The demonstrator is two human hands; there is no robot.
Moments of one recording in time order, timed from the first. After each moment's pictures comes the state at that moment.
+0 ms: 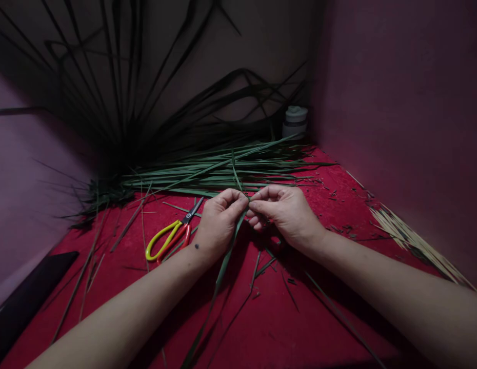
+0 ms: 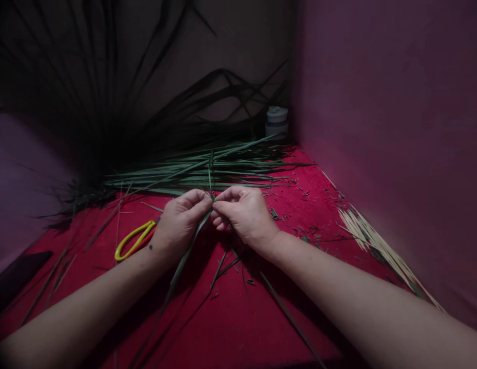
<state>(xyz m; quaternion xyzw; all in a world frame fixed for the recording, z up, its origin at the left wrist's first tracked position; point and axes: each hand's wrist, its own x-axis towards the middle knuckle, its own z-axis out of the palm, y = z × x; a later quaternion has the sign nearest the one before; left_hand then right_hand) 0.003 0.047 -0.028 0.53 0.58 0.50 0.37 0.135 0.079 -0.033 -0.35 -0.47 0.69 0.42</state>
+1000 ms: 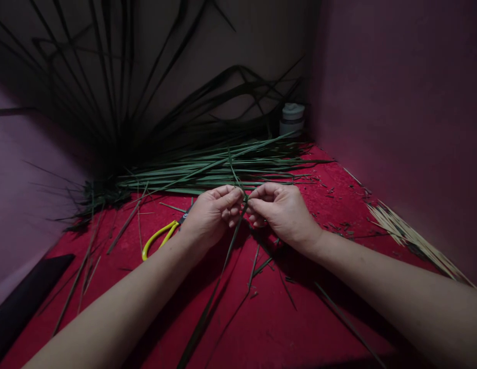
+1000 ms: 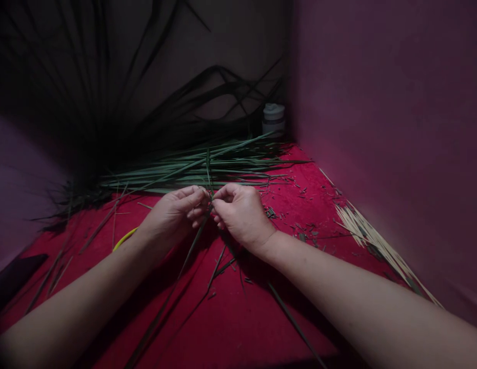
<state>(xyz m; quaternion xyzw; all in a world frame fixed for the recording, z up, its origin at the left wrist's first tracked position) -0.006 0.058 -0.022 0.40 0.47 0.52 0.59 0.133 0.078 -0.036 -0.37 -0.54 0.62 0.44</state>
